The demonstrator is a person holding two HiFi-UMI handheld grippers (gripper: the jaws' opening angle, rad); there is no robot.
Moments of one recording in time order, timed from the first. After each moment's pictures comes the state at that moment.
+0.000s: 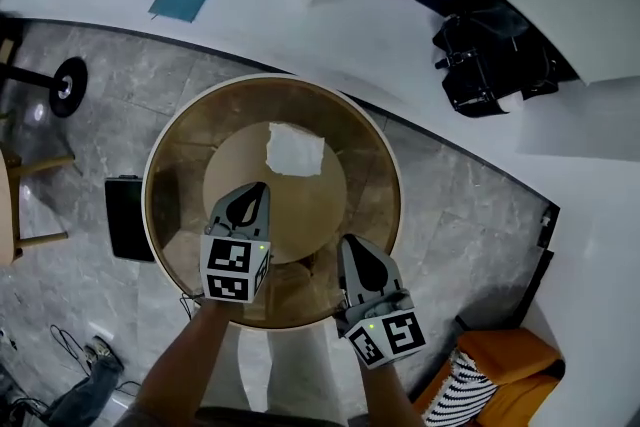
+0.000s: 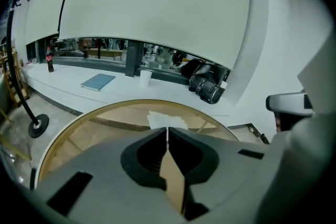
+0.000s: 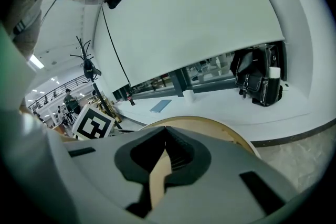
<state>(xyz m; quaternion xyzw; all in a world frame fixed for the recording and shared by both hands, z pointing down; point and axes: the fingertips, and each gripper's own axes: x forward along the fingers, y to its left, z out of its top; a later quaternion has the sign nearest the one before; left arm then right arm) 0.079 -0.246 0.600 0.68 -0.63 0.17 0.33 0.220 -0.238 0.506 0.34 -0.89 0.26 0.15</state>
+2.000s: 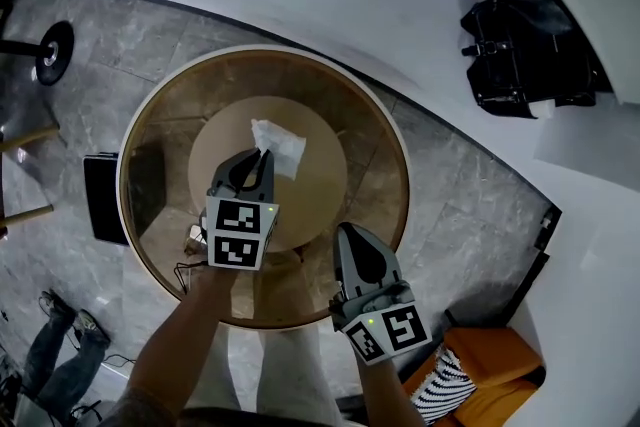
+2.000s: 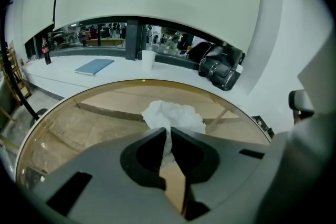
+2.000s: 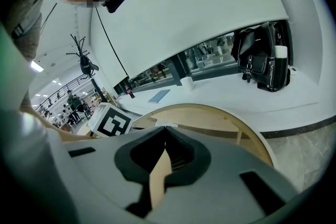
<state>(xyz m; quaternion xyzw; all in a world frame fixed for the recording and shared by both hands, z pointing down) 0.080 -0.292 0.687 0.65 -0.63 0.22 0.36 0.215 -0.268 0.569 0.32 -0.88 0.30 0.18</state>
